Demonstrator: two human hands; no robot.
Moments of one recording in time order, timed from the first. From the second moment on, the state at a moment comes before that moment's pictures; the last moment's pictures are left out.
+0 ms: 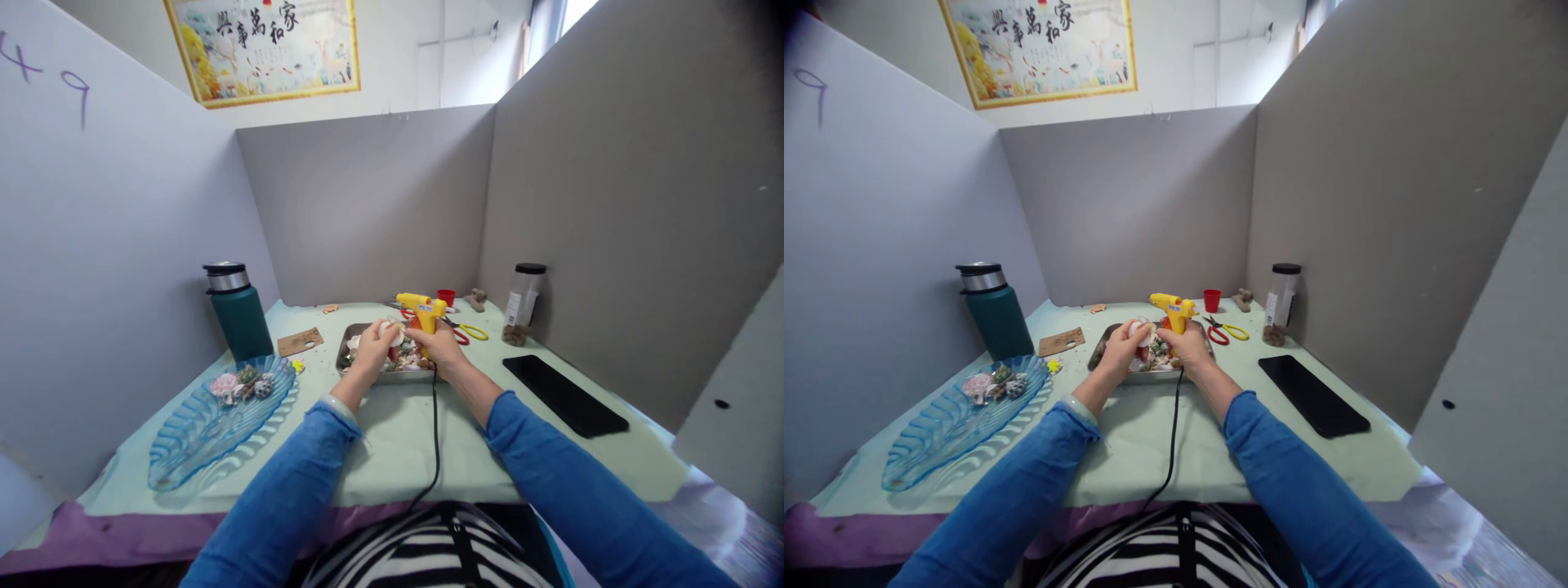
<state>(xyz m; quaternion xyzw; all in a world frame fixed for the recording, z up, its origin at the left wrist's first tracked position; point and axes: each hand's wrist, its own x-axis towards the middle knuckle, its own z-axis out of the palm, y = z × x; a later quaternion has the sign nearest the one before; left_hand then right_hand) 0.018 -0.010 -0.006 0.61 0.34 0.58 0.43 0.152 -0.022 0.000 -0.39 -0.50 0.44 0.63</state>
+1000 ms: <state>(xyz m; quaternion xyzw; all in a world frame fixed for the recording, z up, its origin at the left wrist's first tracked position) 0.015 -0.010 0.000 0.51 0.28 0.60 0.54 0.154 -0.016 -0.006 -0.37 -0.51 0.44 0.64</state>
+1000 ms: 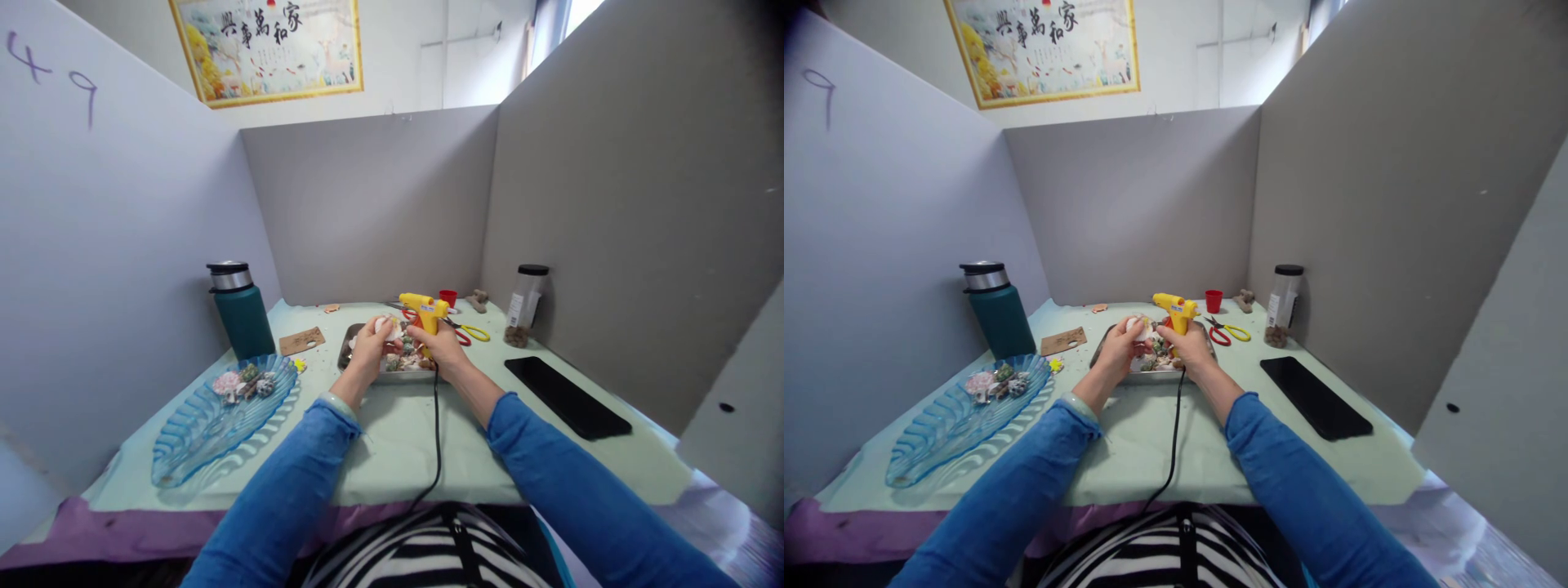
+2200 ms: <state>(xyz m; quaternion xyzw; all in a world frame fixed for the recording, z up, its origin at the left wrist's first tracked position) 0.018 -0.008 0.002 0.45 0.32 0.66 0.50 0.147 -0.018 -0.006 -0.36 -0.53 0.42 0.64</state>
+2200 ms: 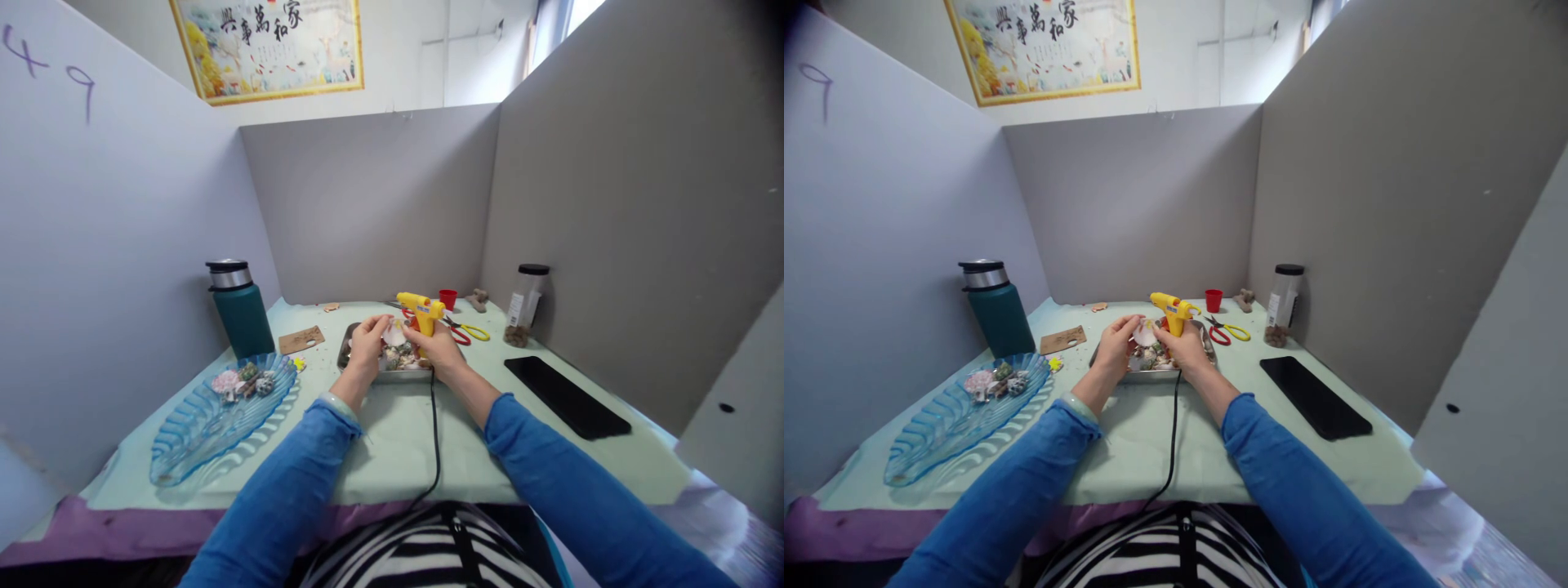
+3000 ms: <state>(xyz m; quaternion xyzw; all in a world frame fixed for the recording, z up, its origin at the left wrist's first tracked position) 0.016 -0.014 0.007 0.43 0.27 0.61 0.61 0.149 -0.018 -0.006 -0.33 -0.50 0.42 0.68</state>
